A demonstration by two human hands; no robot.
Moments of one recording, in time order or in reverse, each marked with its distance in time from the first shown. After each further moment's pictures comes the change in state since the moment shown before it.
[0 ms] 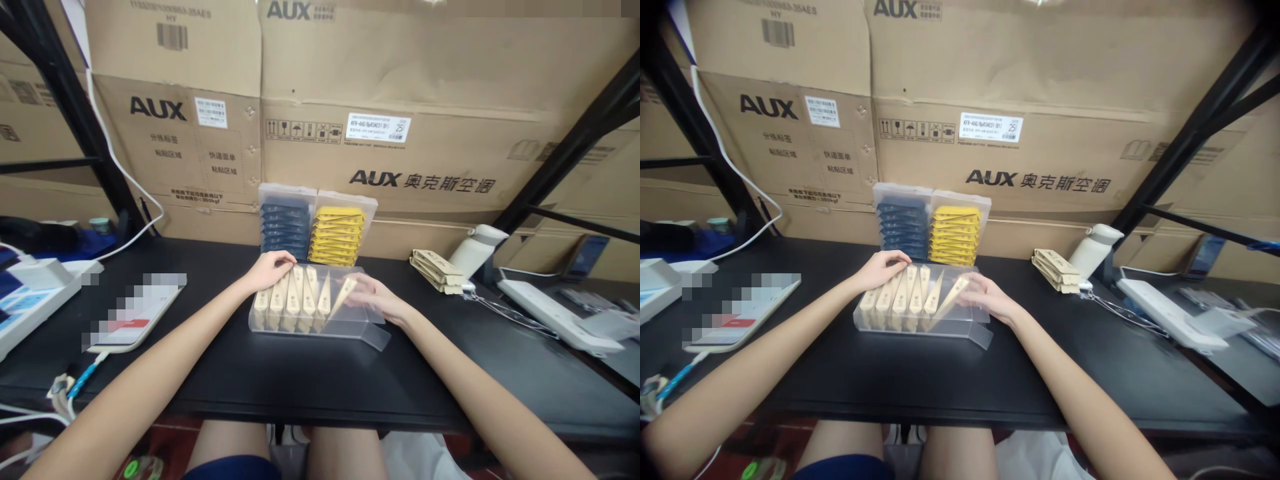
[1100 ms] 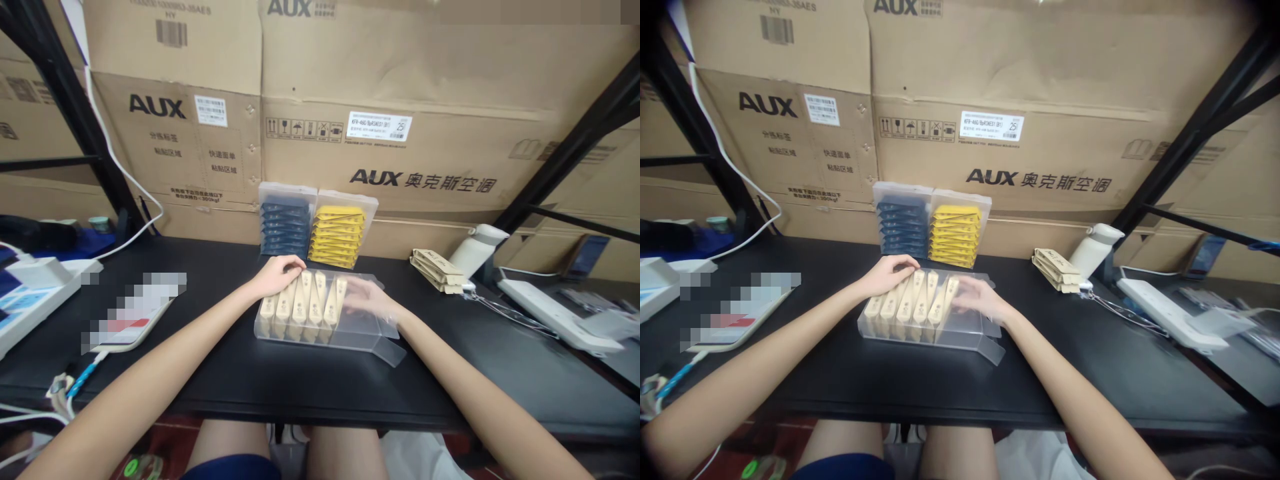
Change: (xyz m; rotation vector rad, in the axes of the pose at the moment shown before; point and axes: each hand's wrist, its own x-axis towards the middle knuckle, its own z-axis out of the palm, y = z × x) left_hand -0.005 0.015 0.012 -0.026 -0.048 0.060; right_hand 0.000 -0.003 0.013 -0.238 -0.064 -0.019
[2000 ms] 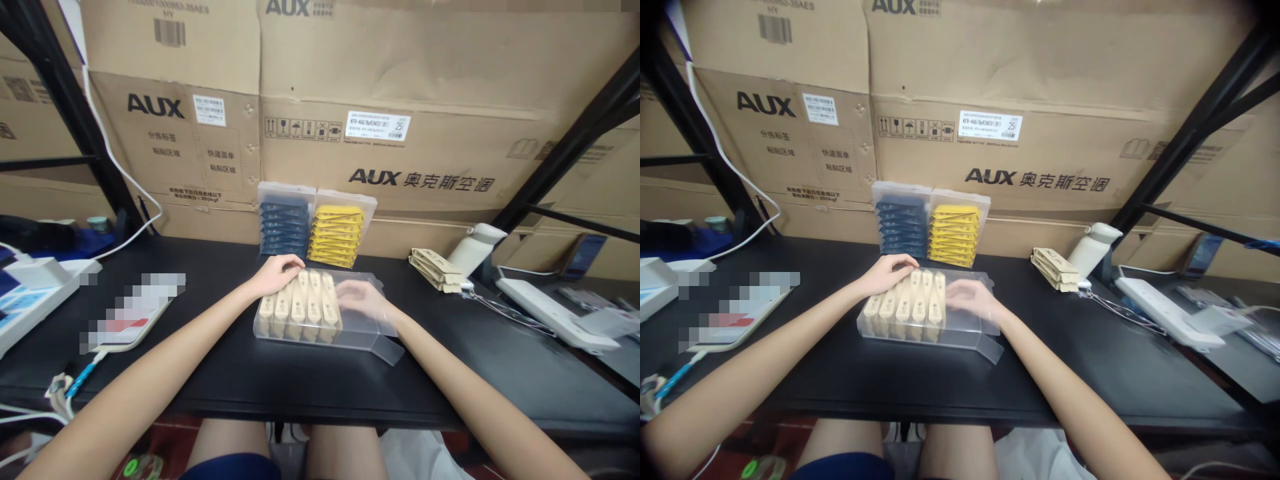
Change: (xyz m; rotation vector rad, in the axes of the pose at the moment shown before) left_hand 0.001 0.000 0.001 -0.001 0.006 -0.018; right_hand 0.004 0.004 0.009 -0.006 0.035 -0.035
